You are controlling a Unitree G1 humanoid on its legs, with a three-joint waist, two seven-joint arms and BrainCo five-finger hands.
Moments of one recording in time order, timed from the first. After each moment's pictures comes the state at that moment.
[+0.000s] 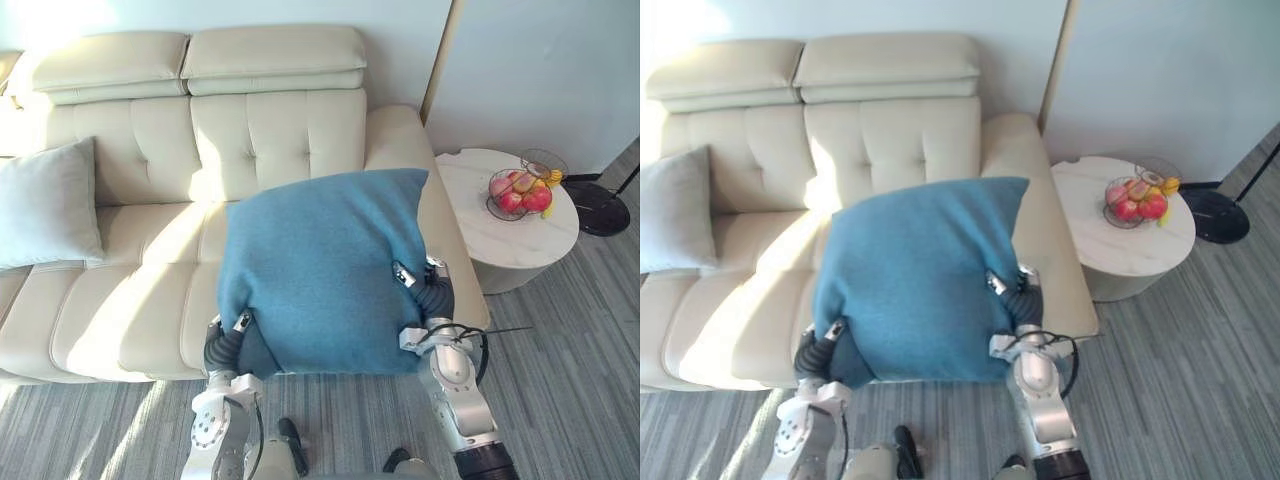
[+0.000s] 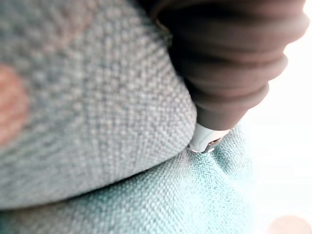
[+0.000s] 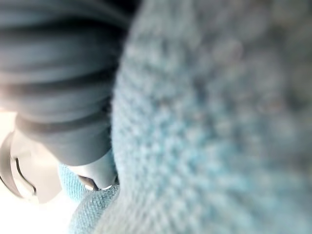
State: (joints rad) left arm 0.29 0.06 -0.12 -0.06 -0.47 -0.19 0.21; right arm -0.01 -0.08 0.15 -0.02 0.12 -0.19 -0.24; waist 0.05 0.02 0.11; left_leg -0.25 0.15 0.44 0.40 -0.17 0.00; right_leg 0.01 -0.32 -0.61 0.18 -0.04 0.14
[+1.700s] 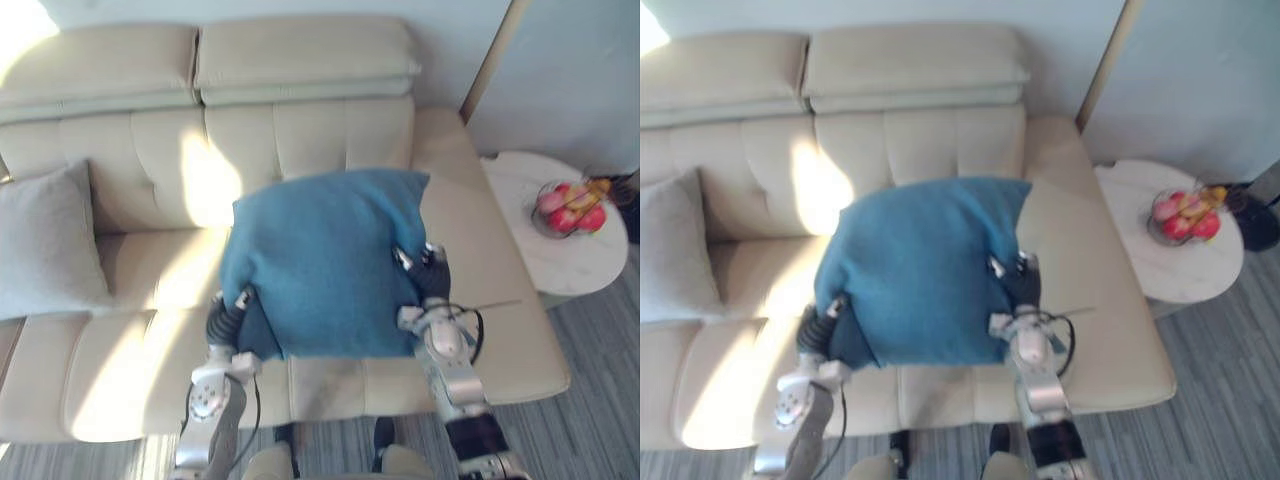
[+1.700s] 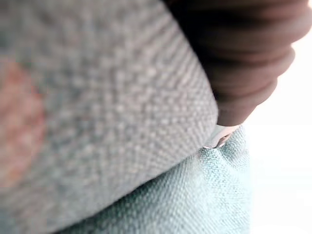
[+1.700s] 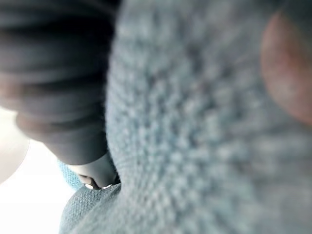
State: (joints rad) left arm -0.01 0.13 -0.03 -0.06 -0.38 -0.17 0.30; right arm -0.39 -0.05 0.14 0.19 0.12 -0.18 -0.30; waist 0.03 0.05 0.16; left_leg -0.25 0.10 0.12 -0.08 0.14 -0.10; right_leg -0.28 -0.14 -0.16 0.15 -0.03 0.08
